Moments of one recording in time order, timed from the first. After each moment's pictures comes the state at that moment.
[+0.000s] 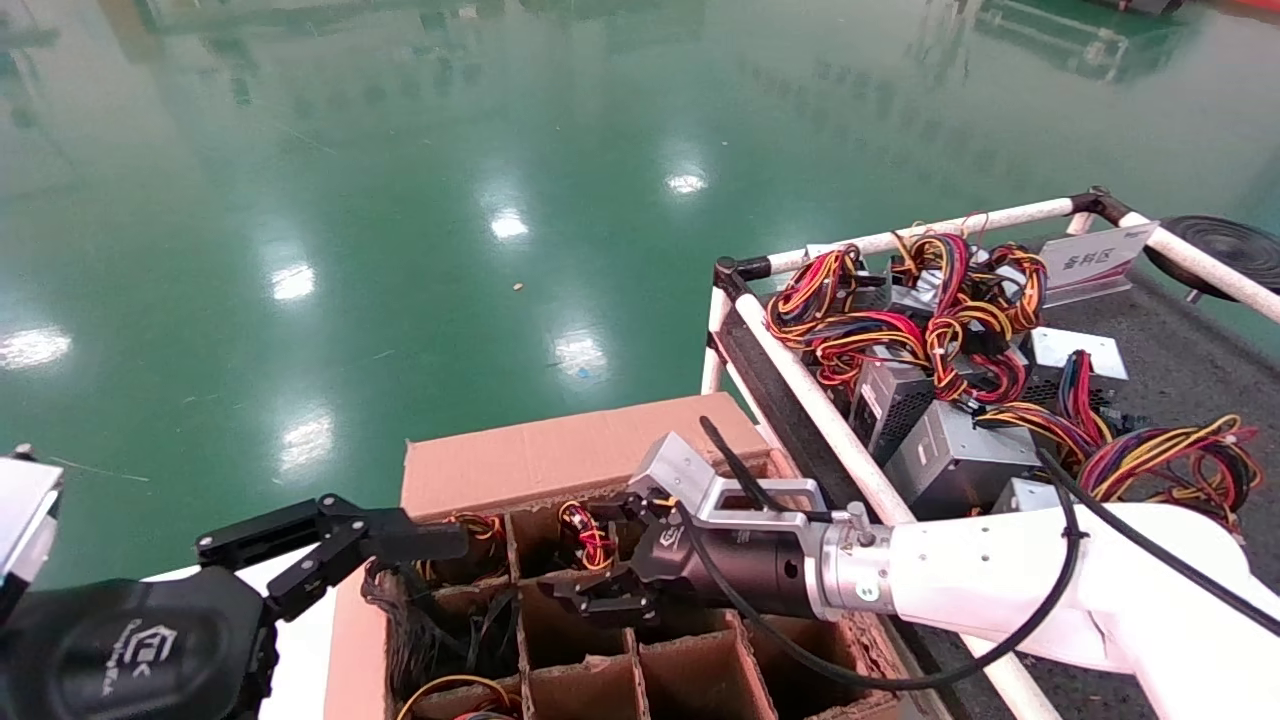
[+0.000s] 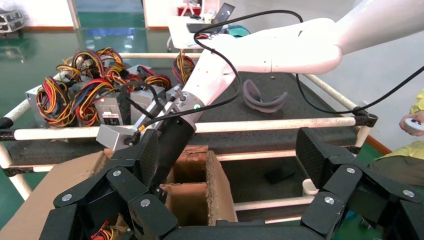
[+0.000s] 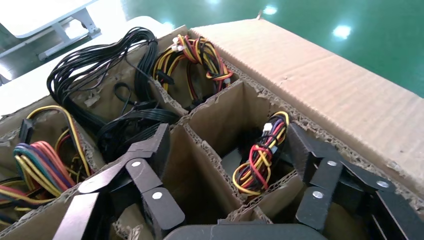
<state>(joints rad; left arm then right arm) -1.10 0.58 0.36 -1.26 0.67 1.46 -0.14 1.39 -1.21 -0.58 0.66 -1.35 -1.12 0.11</state>
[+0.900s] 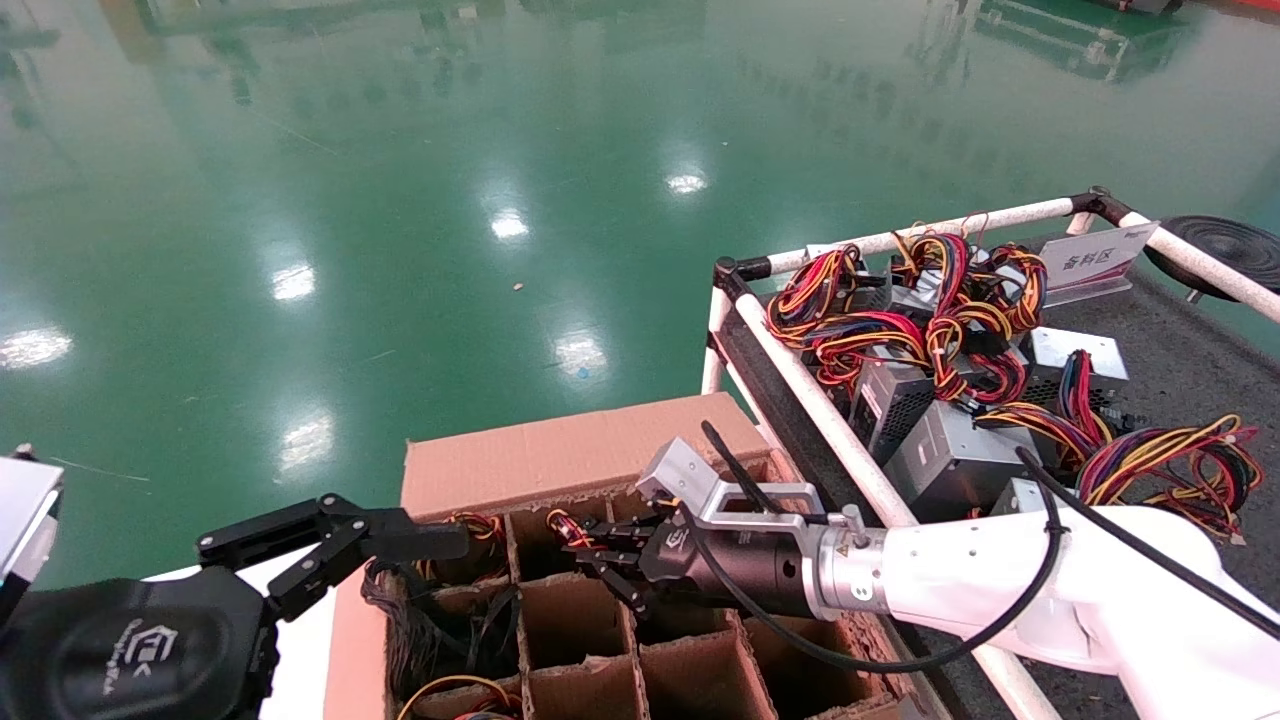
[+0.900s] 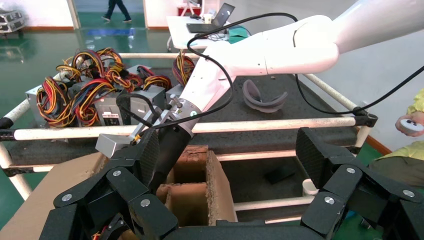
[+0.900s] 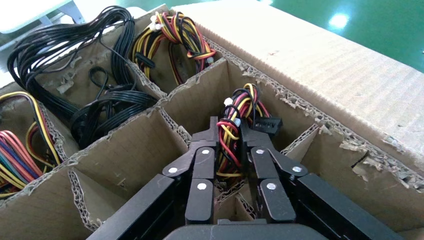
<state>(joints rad) -1.10 0.58 0.36 -1.26 0.67 1.46 -0.14 1.43 -1.26 -0.57 0.47 -1.33 -1.14 0.00</state>
